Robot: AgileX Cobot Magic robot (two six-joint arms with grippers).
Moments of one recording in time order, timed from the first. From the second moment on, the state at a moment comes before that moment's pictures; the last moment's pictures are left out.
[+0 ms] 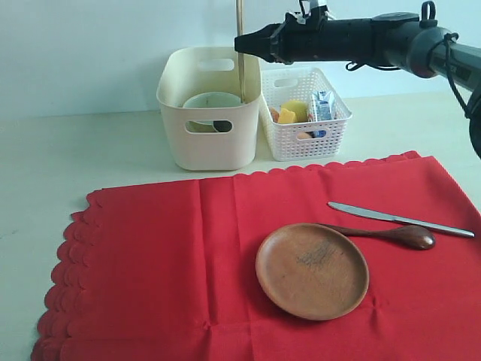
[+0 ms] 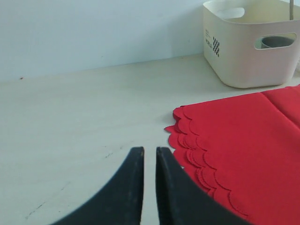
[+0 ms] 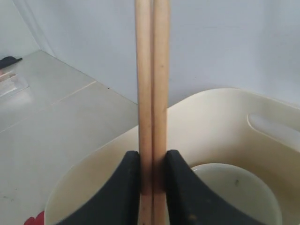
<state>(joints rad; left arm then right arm) -0.10 0.01 0.00 0.07 0.32 0.02 0.15 2.55 -2.26 1.49 0.96 -1.38</state>
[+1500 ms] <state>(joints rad) -0.10 0.01 0.00 0.07 0.32 0.02 0.11 2.37 -2.27 0.89 1.20 -0.96</state>
